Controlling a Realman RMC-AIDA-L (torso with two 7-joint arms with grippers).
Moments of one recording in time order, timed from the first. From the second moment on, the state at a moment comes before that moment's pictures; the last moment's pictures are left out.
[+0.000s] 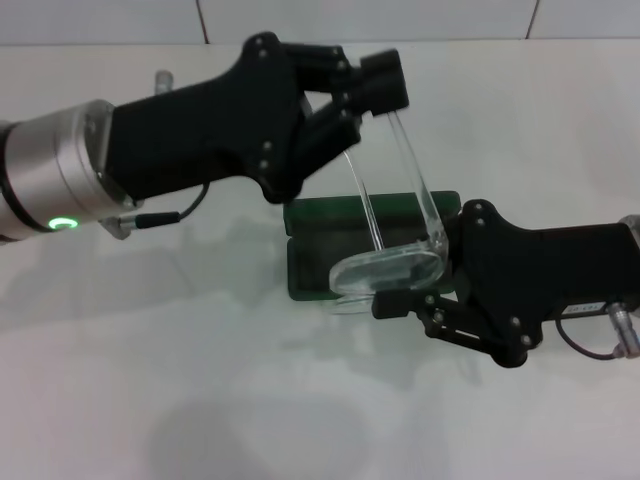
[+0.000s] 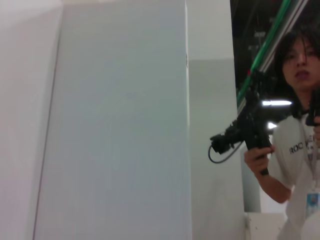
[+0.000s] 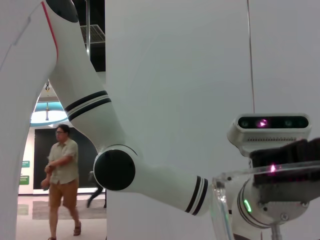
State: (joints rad) left arm -0.49 -2.08 1.22 0.73 1.16 1.77 -1.23; right arm 0.56 2.03 -1.33 -0.58 -1.31 -1.85 1.05
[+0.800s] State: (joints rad) left arm -0.49 -2.08 1.22 0.73 1.23 1.78 -1.23; right arm 0.54 2.03 -1.33 -0.58 -1.29 -1.86 1.05
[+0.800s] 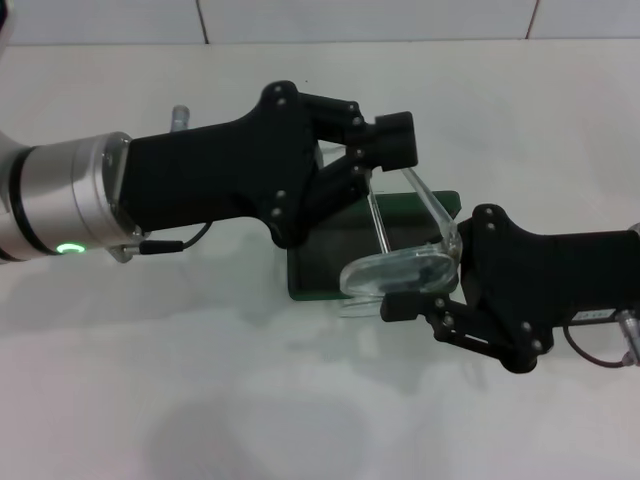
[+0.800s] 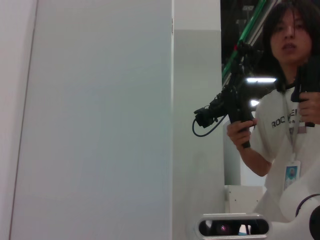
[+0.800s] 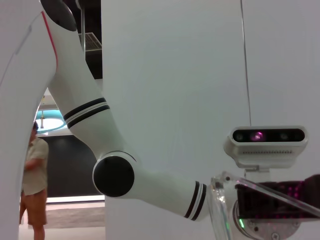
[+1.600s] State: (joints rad) left arm -0.50 -2.08 1.24 0.73 1.25 1.81 -1.22; right arm 0.53 2.03 -1.34 -0.57 -1.28 -1.86 1.05
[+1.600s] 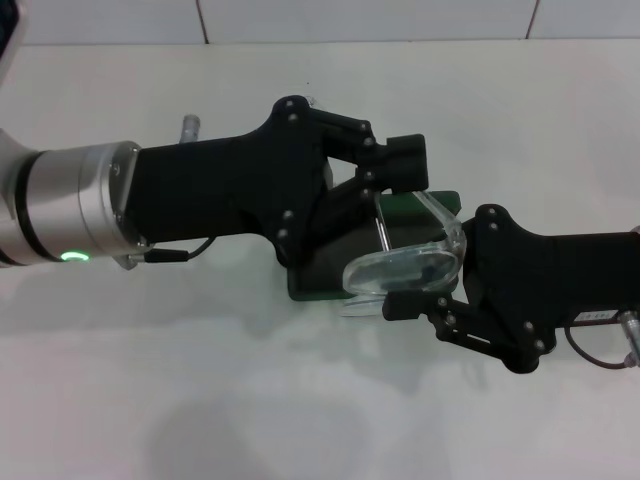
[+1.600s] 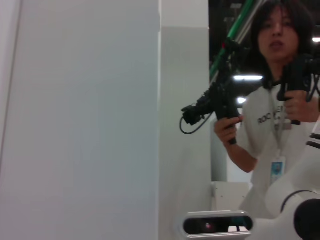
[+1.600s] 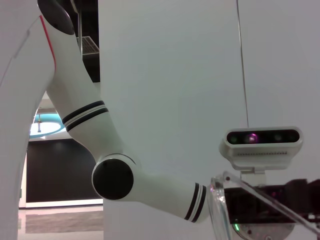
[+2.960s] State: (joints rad) left arm -0.59 -2.05 1.24 0.73 1.35 1.86 -1.23; right arm 0.53 2.03 -1.34 -0.57 -1.28 -1.86 1.04
